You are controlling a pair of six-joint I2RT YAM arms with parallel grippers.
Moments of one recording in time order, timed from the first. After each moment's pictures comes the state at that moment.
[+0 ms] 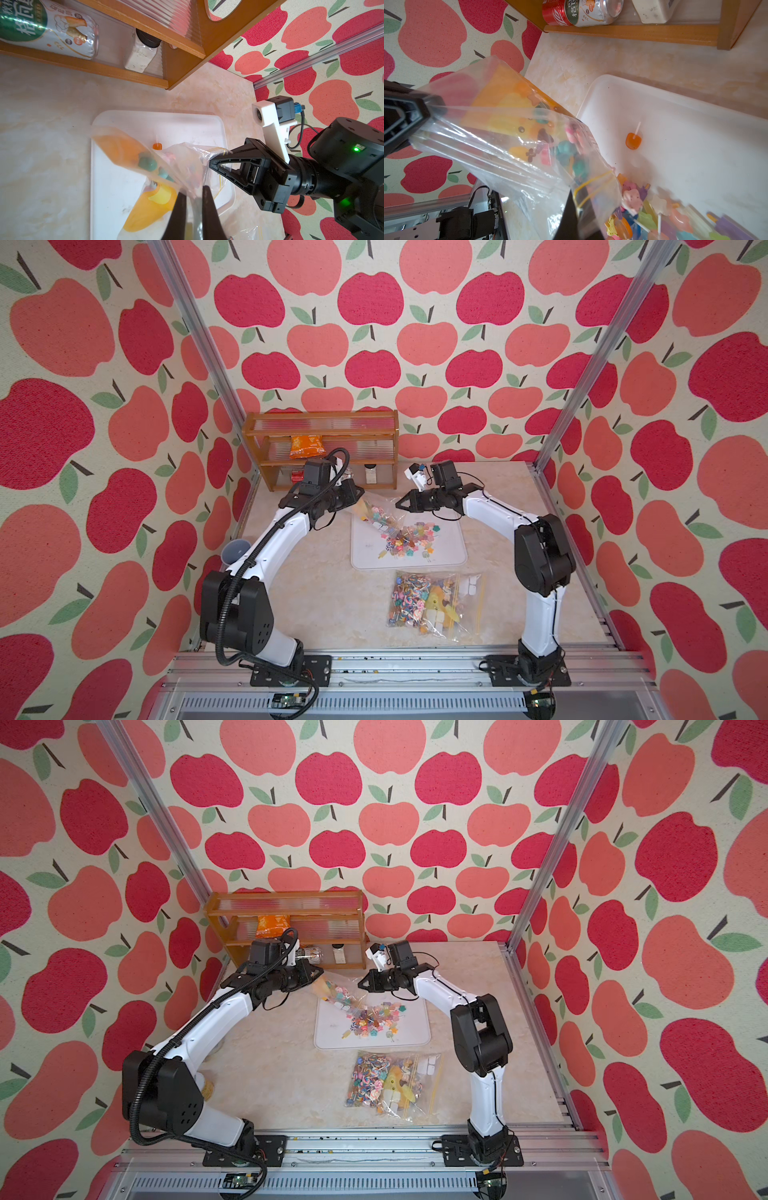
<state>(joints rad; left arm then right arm) -0.25 1.51 1.27 -0.39 0.38 -0.57 0.54 2.01 1.56 -0.31 -0.67 0.34</state>
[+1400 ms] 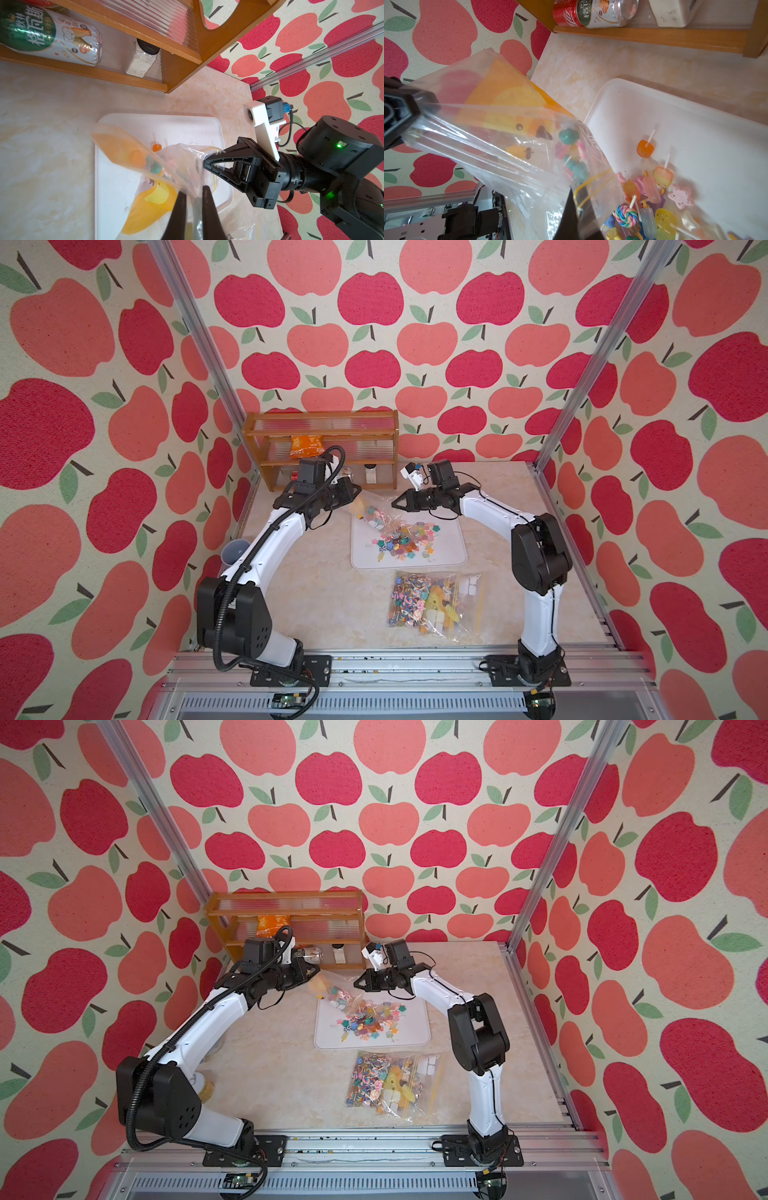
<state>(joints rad) -0.22 1.48 1.28 -0.41 0.40 -0.56 0.56 2.03 1.58 -0.28 -0.70 0.34</state>
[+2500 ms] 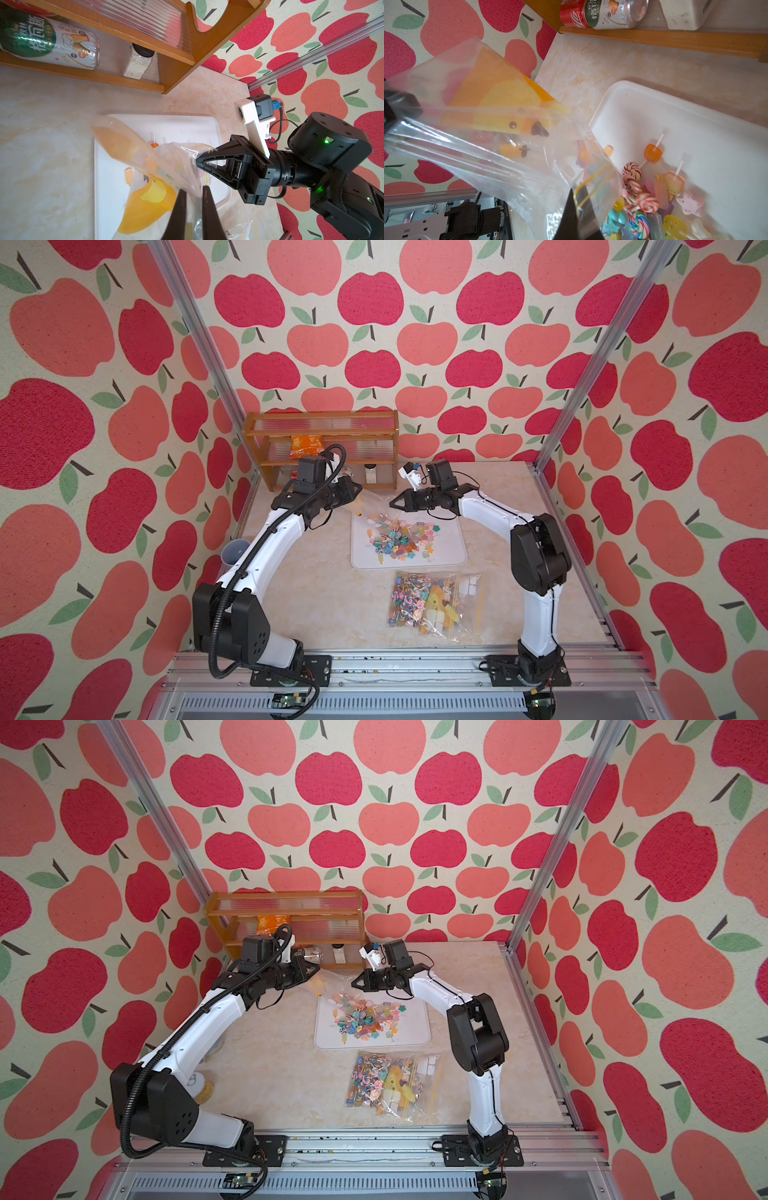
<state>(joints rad) -0.24 1.46 1.31 -0.45 0.38 -0.55 0.57 2.03 1.58 -0.26 -0.71 0.35</state>
